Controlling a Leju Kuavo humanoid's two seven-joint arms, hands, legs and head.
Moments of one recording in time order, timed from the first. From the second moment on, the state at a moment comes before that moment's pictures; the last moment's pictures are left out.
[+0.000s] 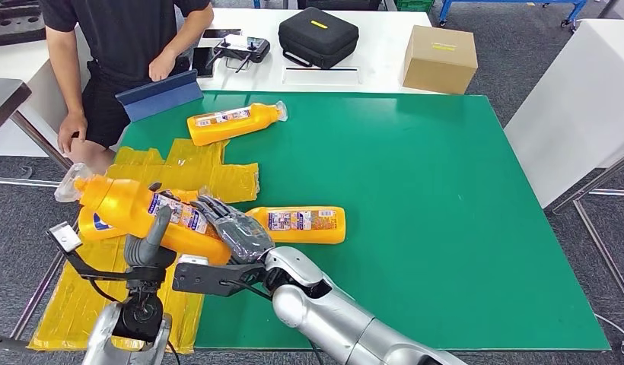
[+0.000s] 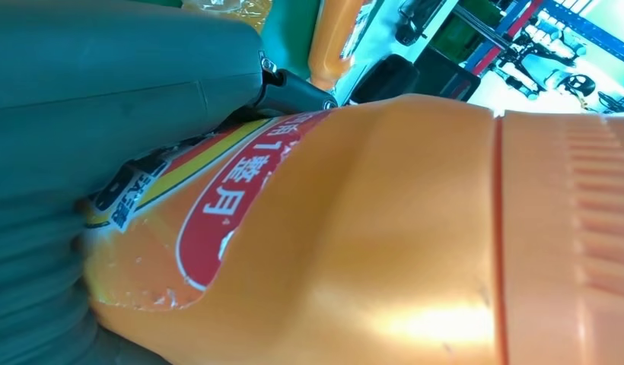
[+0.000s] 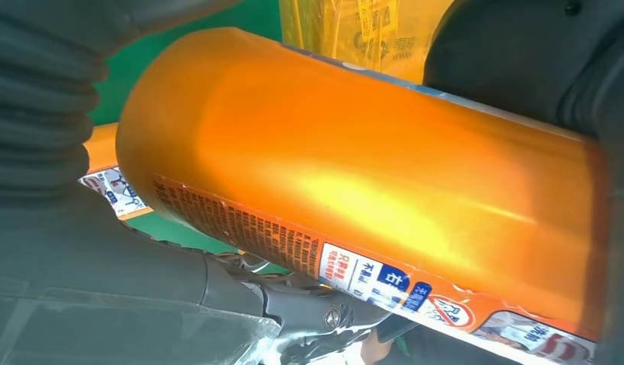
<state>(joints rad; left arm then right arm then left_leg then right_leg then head) -0.09 -0.14 -0.13 -1.57 0.73 -0.12 -0.08 -0.57 0.32 0.88 -0.94 0.52 -0.11 -0.05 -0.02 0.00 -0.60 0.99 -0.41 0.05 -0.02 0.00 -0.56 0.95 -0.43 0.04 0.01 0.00</state>
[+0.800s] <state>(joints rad) -0.09 -0.03 0.01 -1.62 -0.25 0.28 -0.27 -0.44 0.10 0.67 -1.32 0.58 -0.12 -0.03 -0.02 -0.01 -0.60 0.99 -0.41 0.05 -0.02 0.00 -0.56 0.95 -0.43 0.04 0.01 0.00</state>
